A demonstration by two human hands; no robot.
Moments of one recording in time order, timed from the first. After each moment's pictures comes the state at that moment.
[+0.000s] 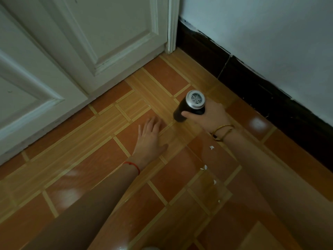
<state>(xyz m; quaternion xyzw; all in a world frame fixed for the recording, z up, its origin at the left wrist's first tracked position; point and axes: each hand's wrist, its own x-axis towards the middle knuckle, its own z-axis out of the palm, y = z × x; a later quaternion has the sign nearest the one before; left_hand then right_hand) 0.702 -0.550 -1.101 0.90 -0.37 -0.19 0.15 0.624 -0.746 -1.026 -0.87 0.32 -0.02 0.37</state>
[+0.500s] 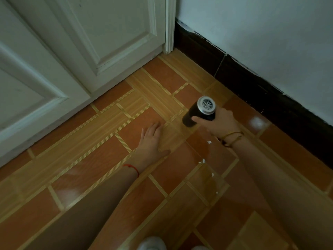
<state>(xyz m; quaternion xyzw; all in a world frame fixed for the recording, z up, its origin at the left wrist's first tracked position) 0.683 -0.533 -1.097 0.88 -0.40 -0.22 0.16 0.577 -0.740 -1.012 -0.85 0.36 -0.03 0.39</state>
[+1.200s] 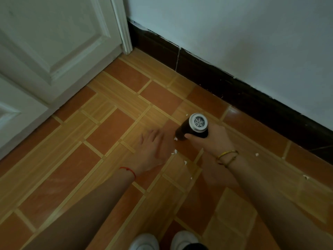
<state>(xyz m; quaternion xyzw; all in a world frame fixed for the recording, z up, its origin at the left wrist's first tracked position) 0.622 -0.576 -1.098 0.81 -0.52 -0.25 0.10 0.463 -0.735 -1.017 -0.84 0.42 -0.02 0.36</state>
